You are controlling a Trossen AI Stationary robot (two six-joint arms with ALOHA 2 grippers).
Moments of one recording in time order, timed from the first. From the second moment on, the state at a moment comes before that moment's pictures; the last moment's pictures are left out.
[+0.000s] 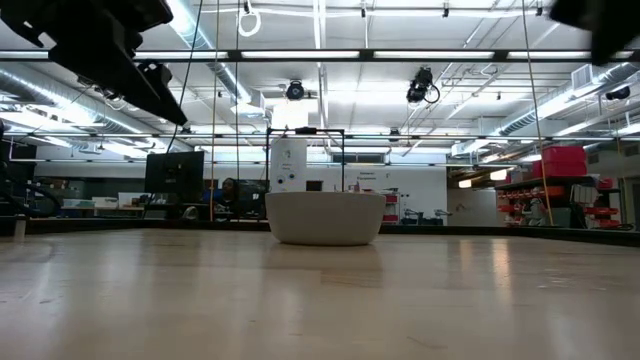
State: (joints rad) left arm -0.39 1.00 0.59 -0.33 -0.38 -0.28; right arm 0.76 1.71 1.30 -0.75 0.32 0.90
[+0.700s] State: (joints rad) left arm -0.39 1.00 0.59 -0.29 -0.38 -0.18; right arm 0.98 1.72 1.15 -0.93 0.11 1.54
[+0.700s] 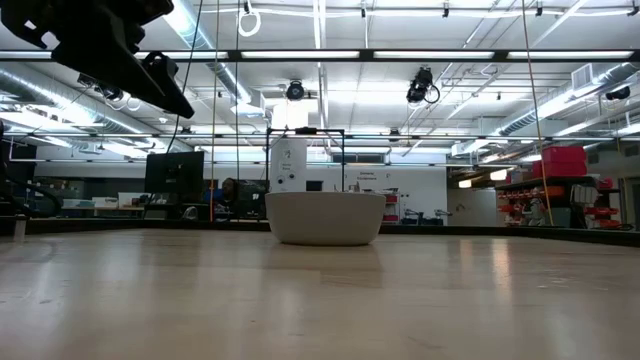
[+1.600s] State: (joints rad) left arm -0.39 1.00 0.59 -0.29 -0.46 -0.23; right arm 0.89 1.71 0.98 -0.55 0.49 1.13
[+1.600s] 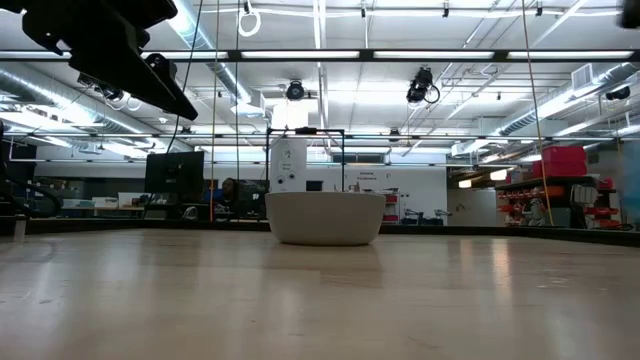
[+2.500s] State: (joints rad) left arm -0.39 1.00 0.59 -0.27 -0.53 -0.17; right arm -0.07 1.63 0.99 -0.02 0.44 0.07
